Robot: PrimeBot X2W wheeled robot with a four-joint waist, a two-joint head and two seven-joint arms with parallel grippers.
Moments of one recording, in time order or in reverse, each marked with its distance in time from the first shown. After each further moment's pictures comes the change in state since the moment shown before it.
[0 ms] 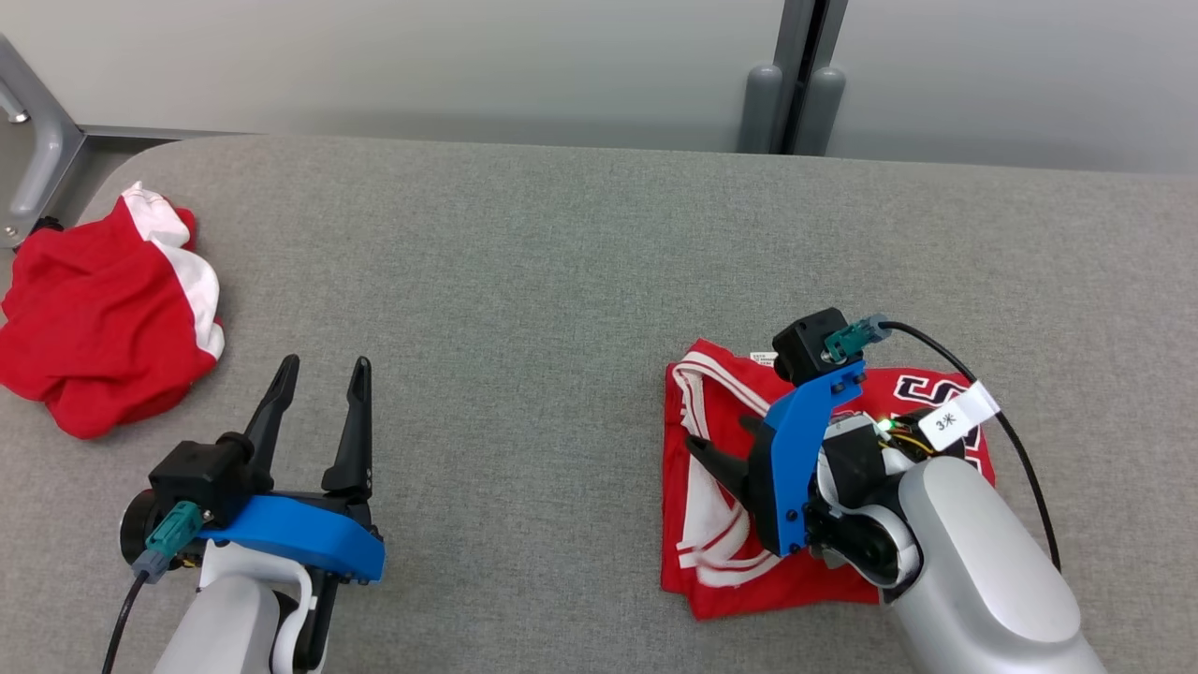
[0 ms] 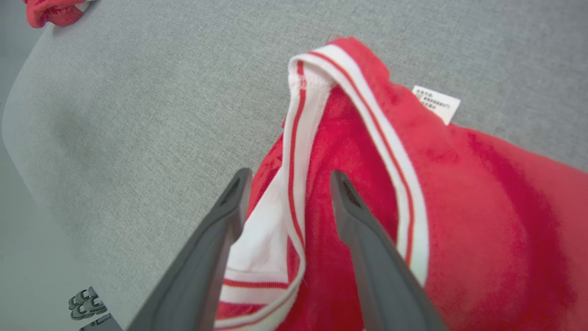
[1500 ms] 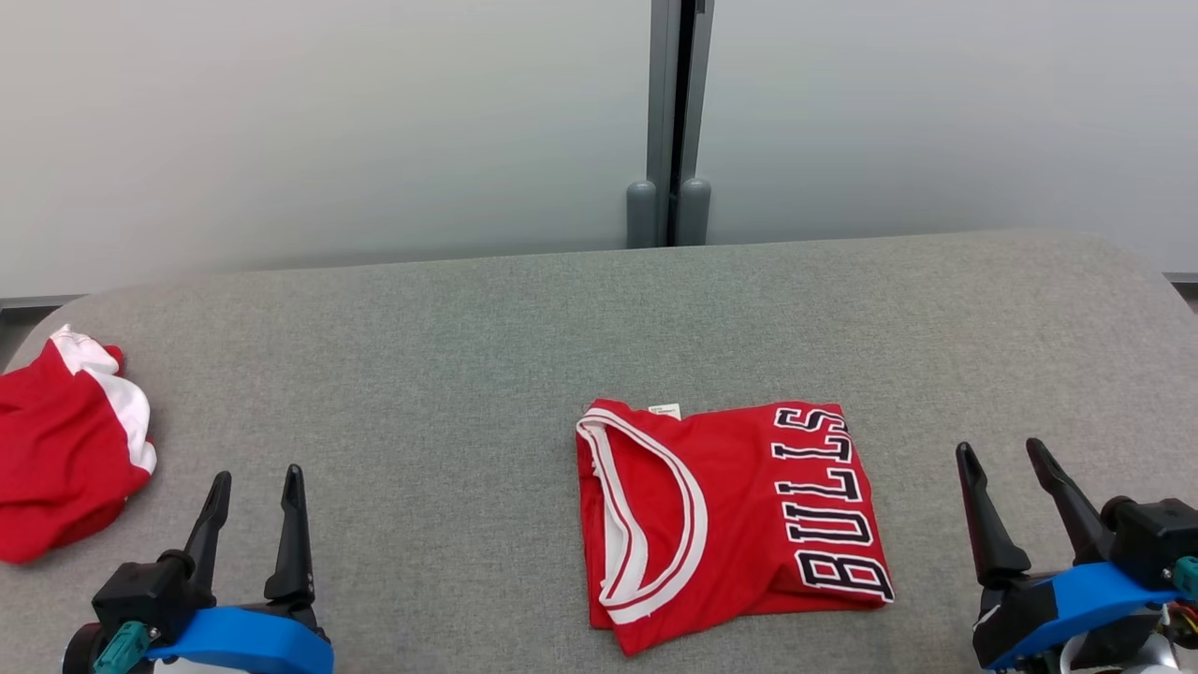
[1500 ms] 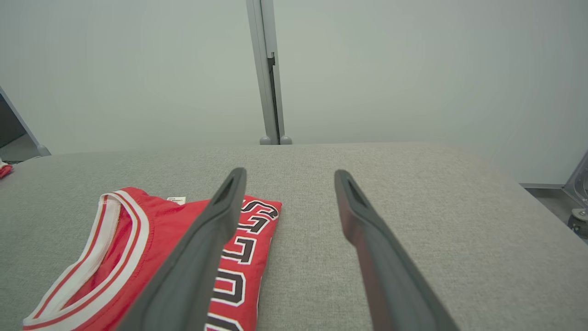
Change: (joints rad) left arm 0.219 -0.016 0.161 -0.070 0.053 0.007 0.000; right arm 0.472 -0.075 -0.368 -0.285 -0.177 0.000 -0.743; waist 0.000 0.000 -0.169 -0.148
